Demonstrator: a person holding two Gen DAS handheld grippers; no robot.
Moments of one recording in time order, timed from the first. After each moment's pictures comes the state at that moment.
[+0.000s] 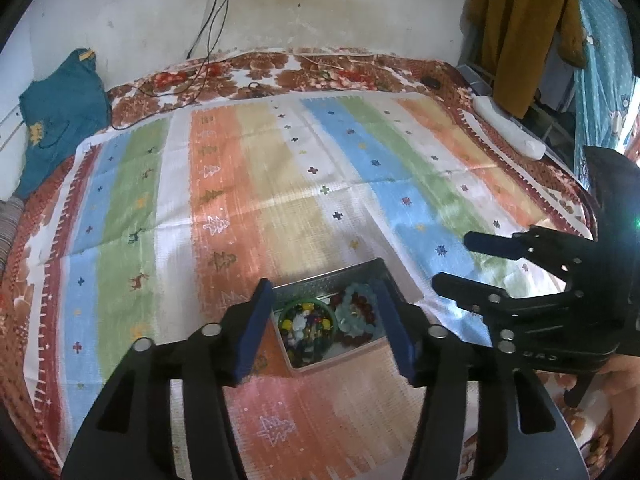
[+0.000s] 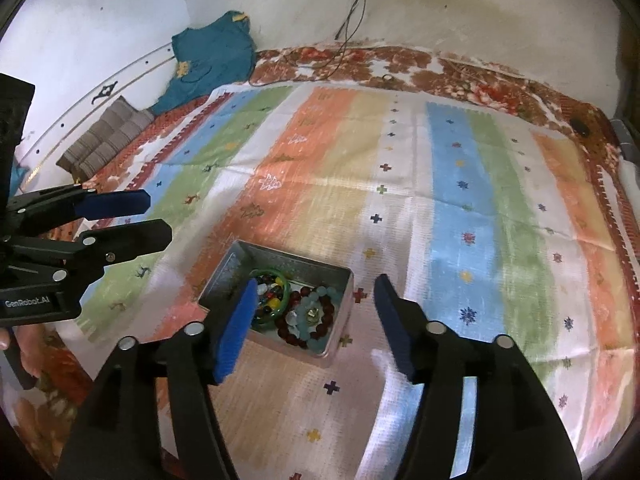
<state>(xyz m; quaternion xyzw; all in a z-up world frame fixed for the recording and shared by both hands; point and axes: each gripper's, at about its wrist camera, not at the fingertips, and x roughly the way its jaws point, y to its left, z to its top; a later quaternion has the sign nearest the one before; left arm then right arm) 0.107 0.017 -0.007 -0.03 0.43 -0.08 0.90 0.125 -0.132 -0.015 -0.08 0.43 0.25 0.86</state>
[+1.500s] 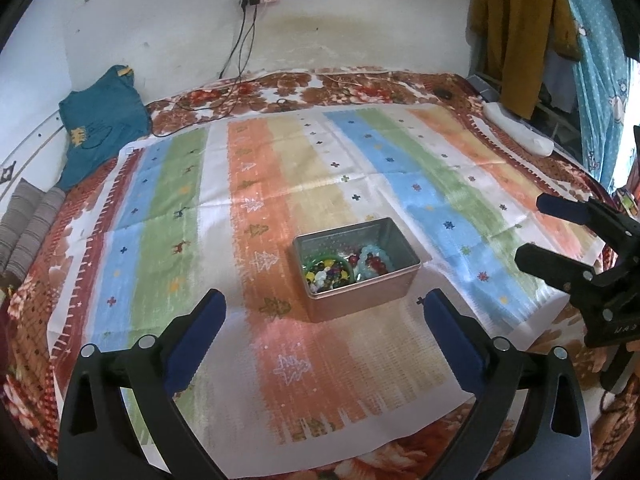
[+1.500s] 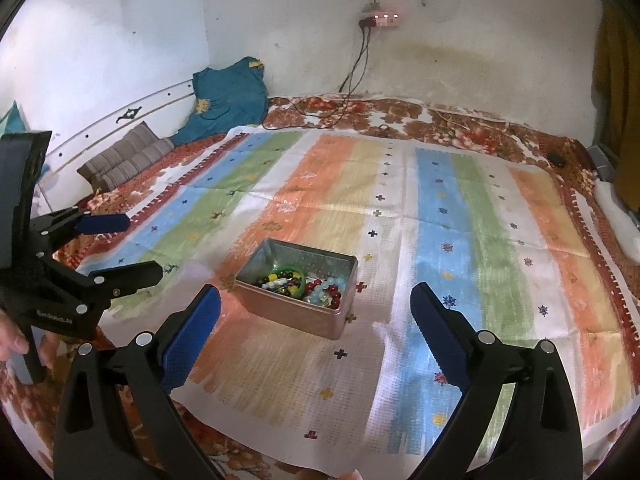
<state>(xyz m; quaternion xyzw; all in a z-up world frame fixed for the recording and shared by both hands) 0.008 0.013 -0.011 -0.01 0.39 -0.03 0.92 0.030 -0.168 0.010 -0.07 0.34 0.26 0.90</state>
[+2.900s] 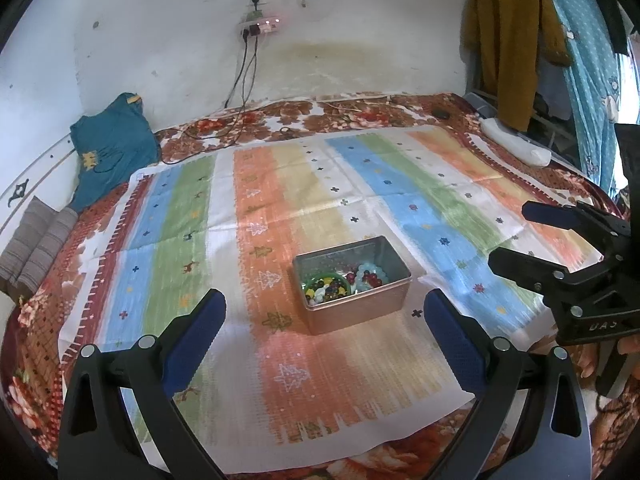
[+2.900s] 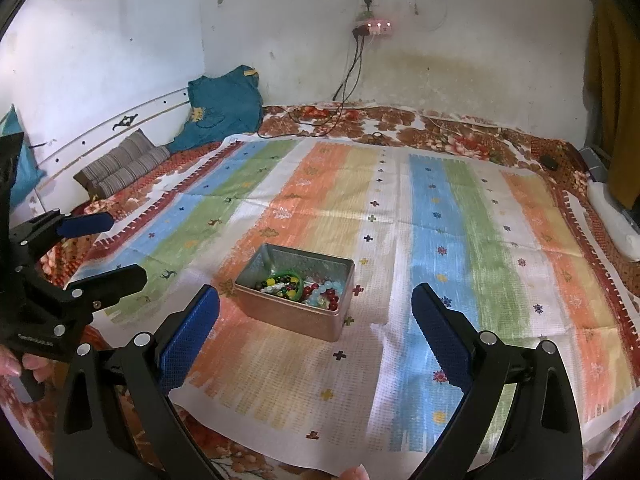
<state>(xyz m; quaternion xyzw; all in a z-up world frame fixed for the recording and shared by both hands) -0.015 -0.002 0.003 0.01 0.34 -0.02 0.94 0.022 -0.173 0.013 -0.07 0.32 0.25 0.91</state>
